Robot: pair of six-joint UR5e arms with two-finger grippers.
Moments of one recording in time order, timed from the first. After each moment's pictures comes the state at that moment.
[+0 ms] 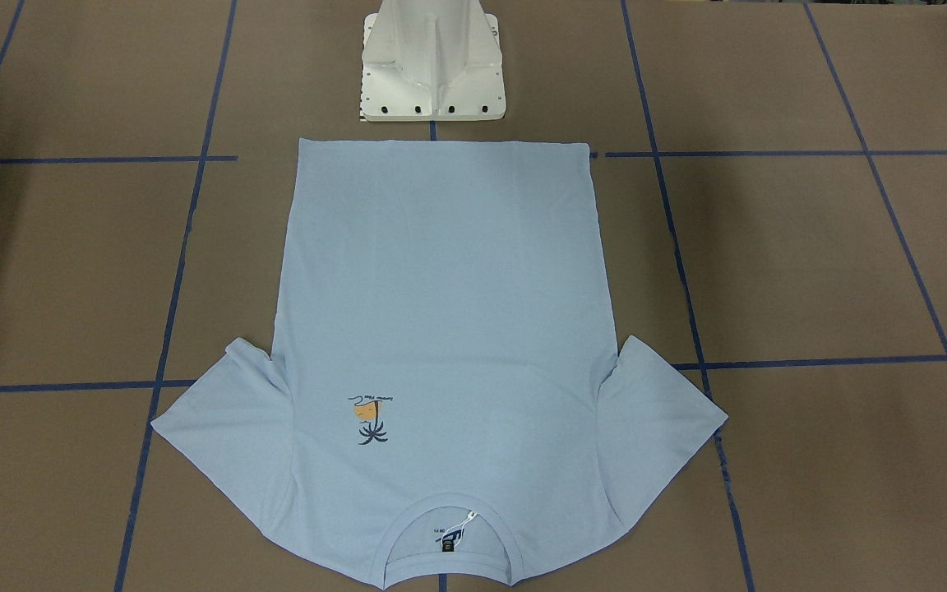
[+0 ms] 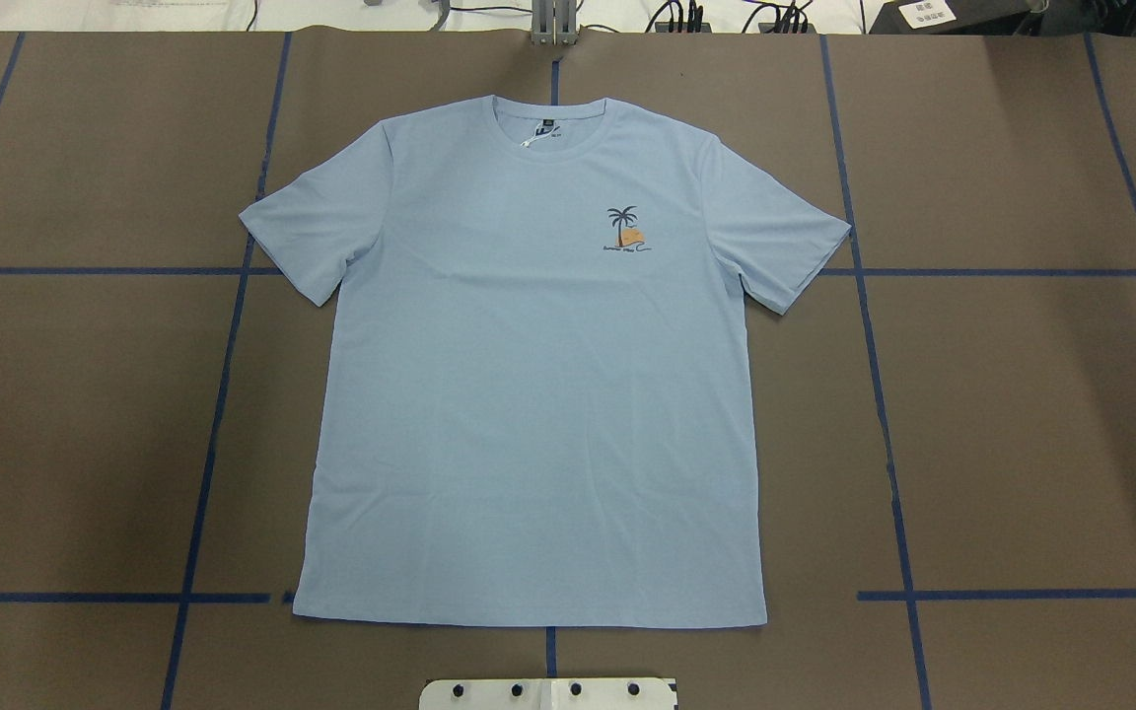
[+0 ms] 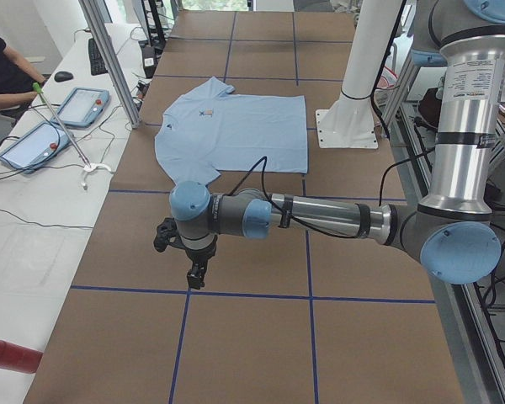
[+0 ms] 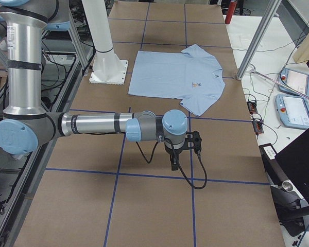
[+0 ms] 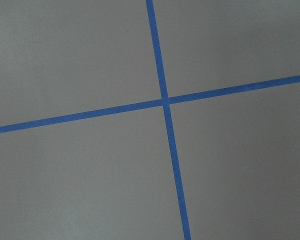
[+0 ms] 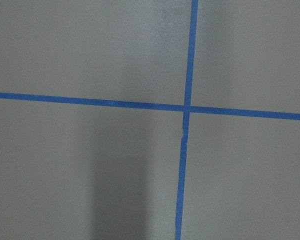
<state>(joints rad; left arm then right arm) -1.53 -1.63 -1.63 -1.57 -2.32 0.10 1.57 -1.63 1.71 -1.53 2.40 0.03</state>
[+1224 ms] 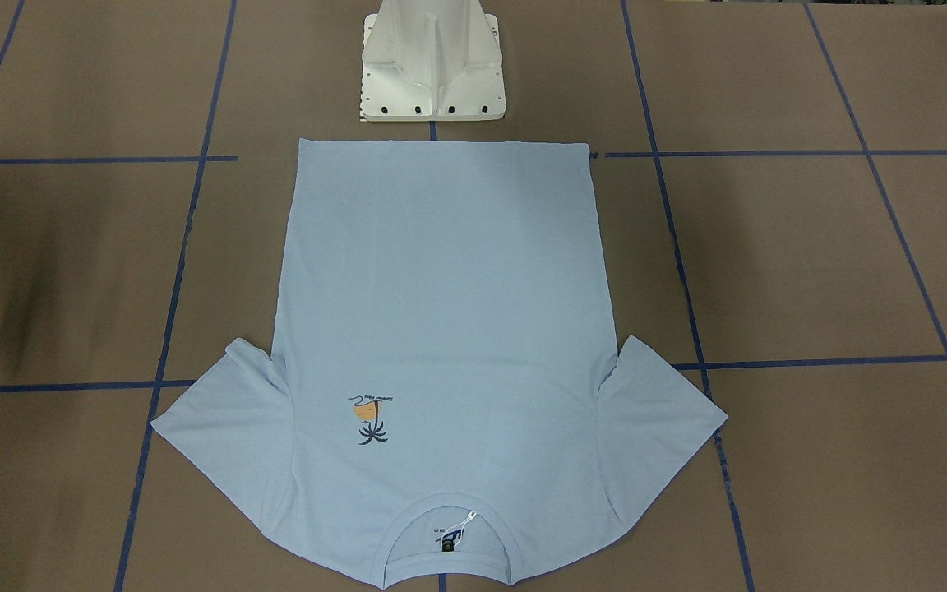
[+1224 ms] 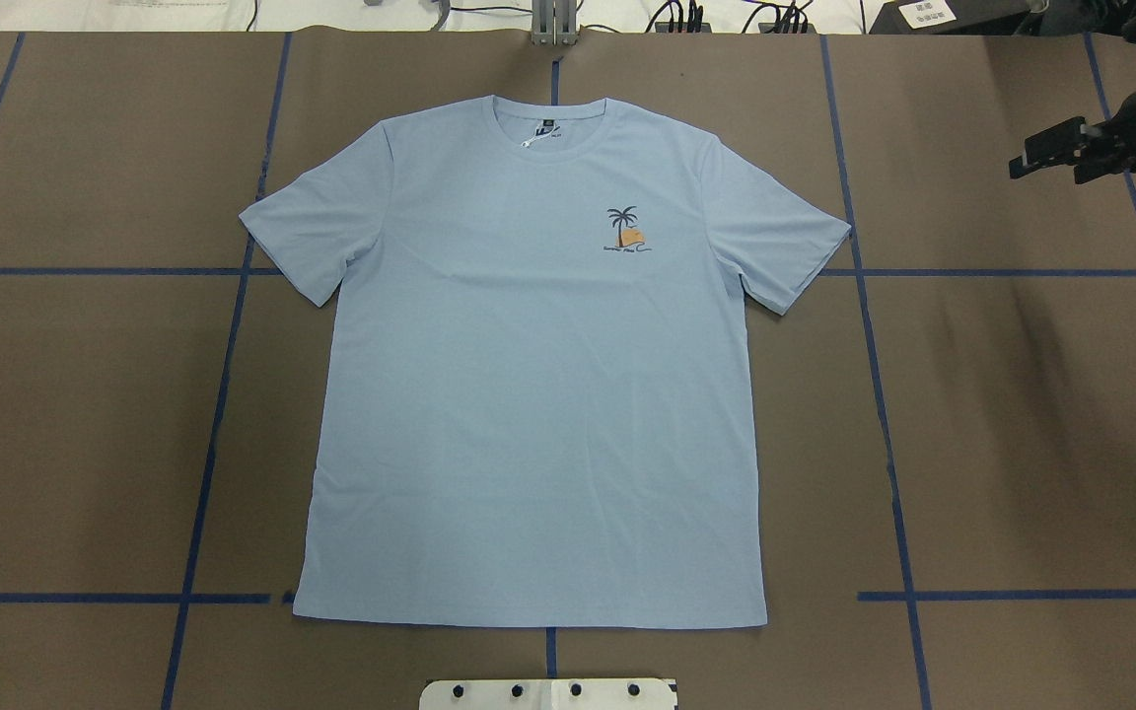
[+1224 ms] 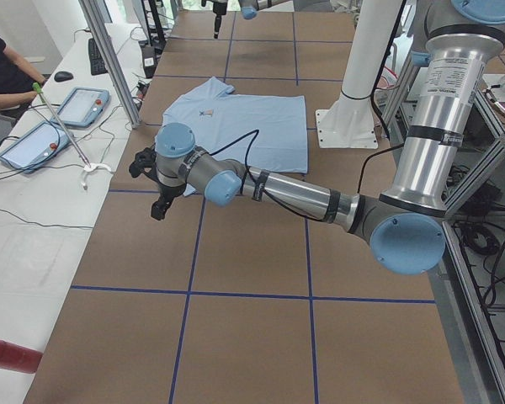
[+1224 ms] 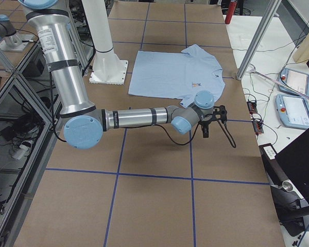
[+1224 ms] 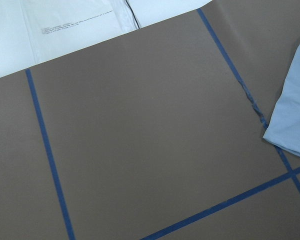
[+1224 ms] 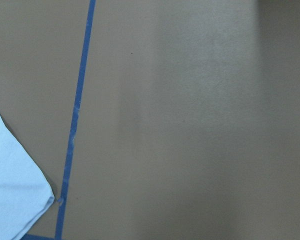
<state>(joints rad) -1.42 -1.79 -1.62 -1.93 -2.36 -0.20 1.20 -1.30 1.34 -0.81 2.30 0.78</state>
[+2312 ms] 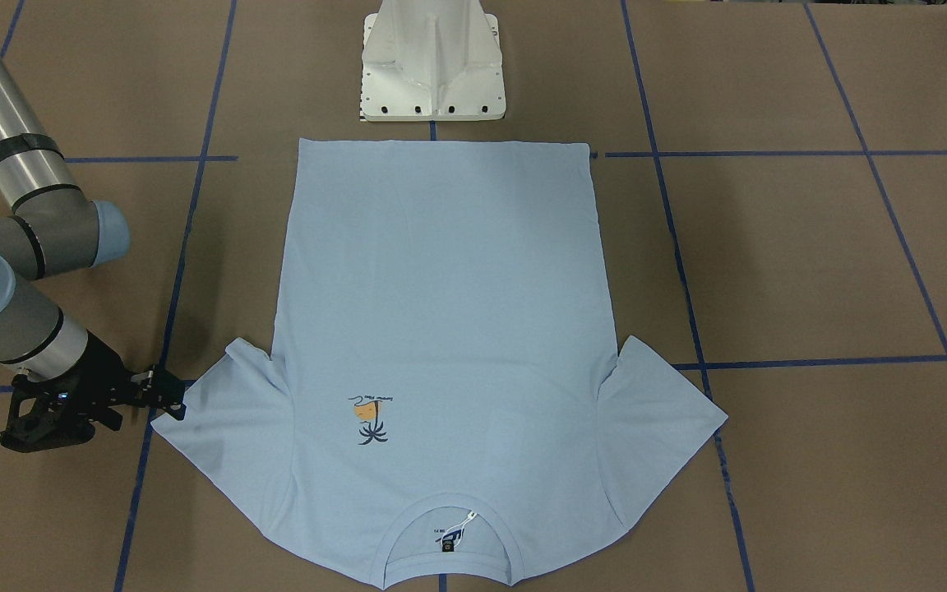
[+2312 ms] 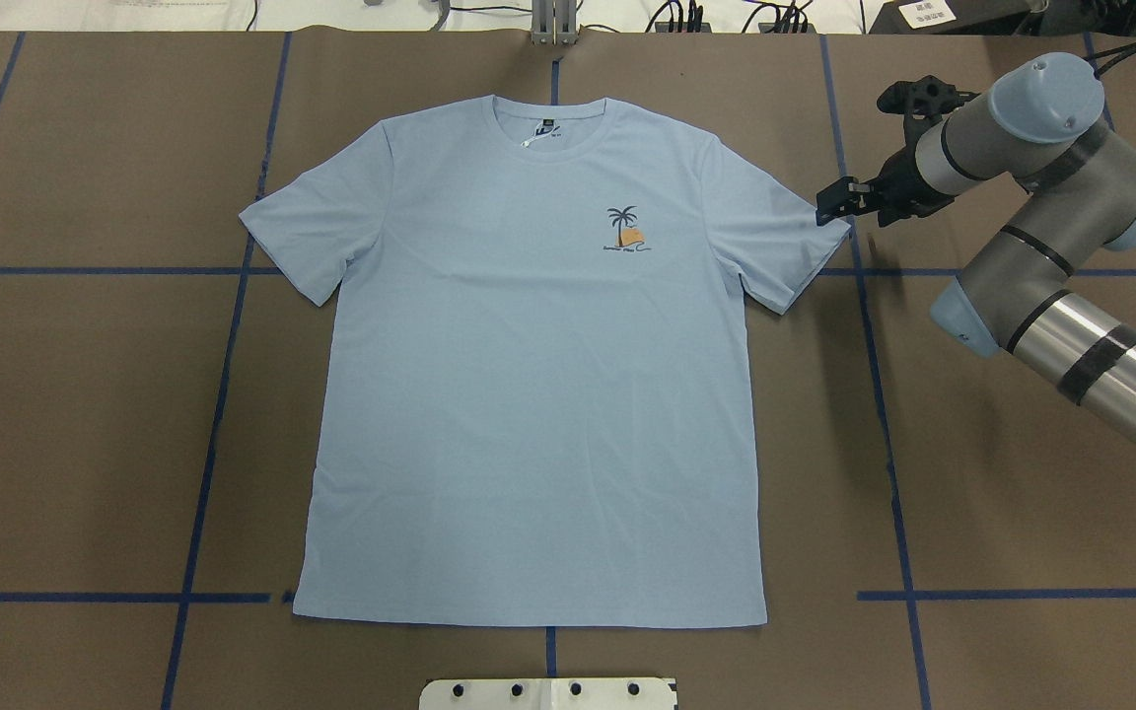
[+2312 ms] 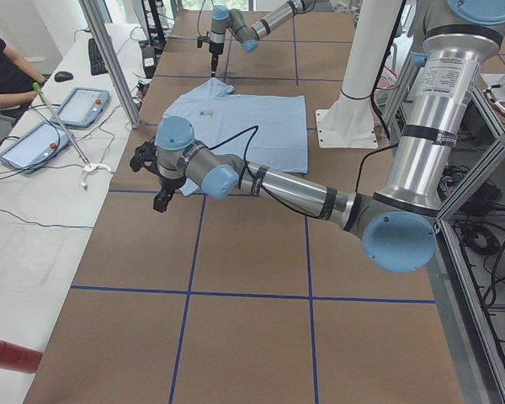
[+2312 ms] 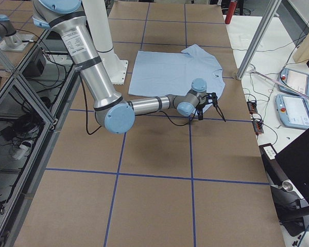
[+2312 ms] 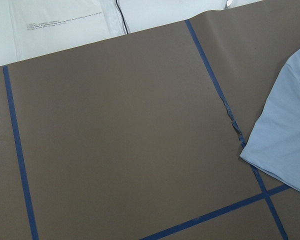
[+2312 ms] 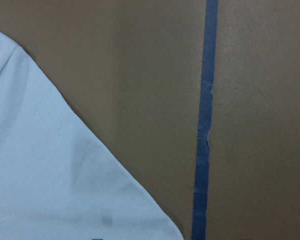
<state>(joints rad) -1.41 -1.80 -1.63 -1.93 -2.37 -0.25 0.95 -1.10 1.20 -0.84 2.12 0.90</state>
